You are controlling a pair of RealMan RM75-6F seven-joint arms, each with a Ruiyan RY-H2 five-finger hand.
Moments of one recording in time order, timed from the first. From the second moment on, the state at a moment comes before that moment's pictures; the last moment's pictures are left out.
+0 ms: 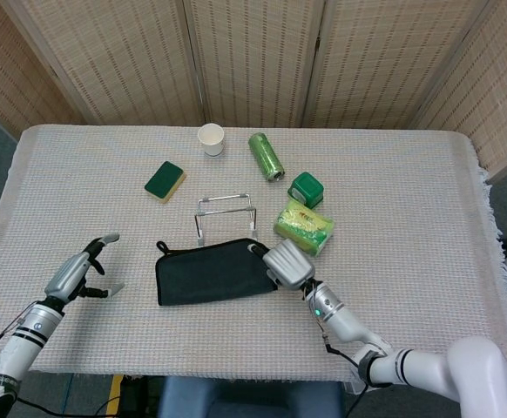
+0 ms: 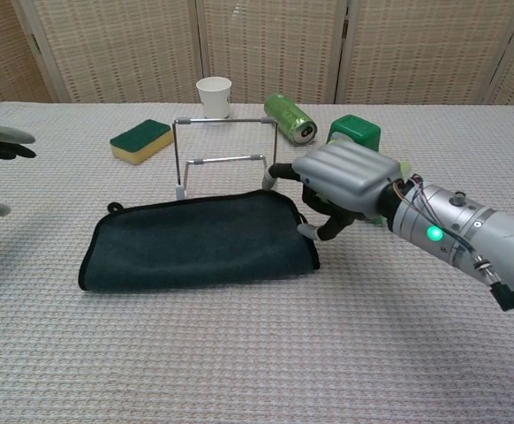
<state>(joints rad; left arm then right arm) -0.47 -1.20 -0.07 -1.51 1.40 0.99 -0.56 0.77 -1.77 0.11 -1.18 -1.44 1.01 -0.33</state>
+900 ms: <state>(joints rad) -0.44 -1.19 -0.06 -1.51 1.38 0.99 -0.57 0.85 -1.74 0.02 -1.05 -1.58 0.91 -0.33</state>
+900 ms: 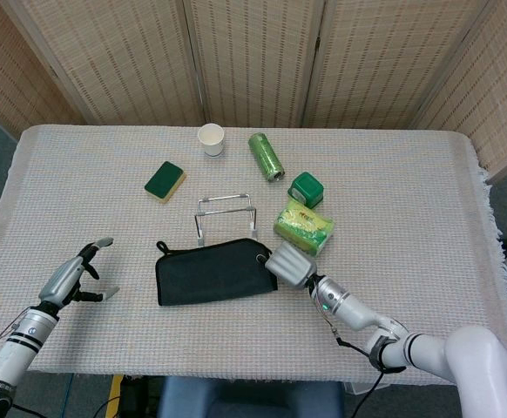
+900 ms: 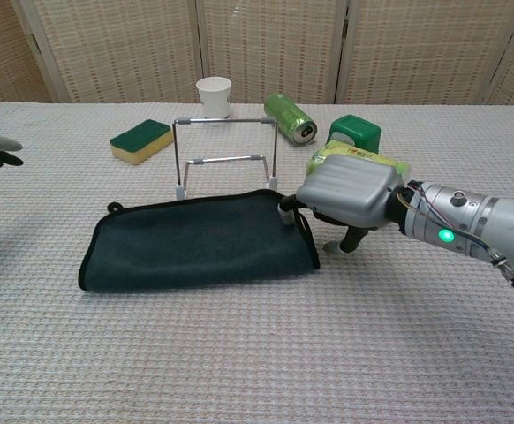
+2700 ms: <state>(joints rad) -0.42 -1.14 -0.07 -1.55 1.40 1.03 -0.57 0.92 -1.67 0.28 -1.31 -1.60 1.20 -0.29</state>
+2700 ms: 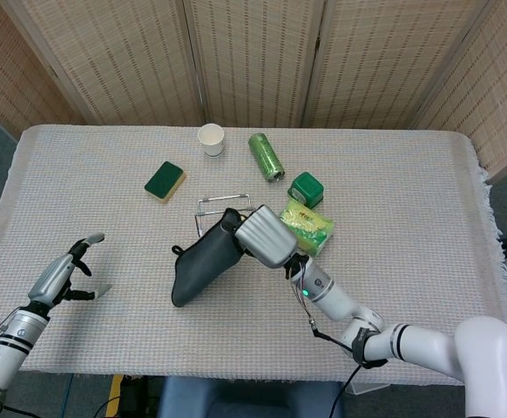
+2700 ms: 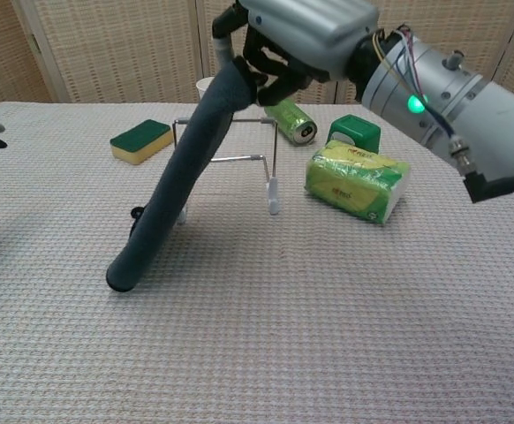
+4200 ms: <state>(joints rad) -0.40 -1.15 -0.05 -1.48 1.43 1.04 -0.67 1.14 -1.72 0.42 -1.20 -1.34 1.10 -0.80</state>
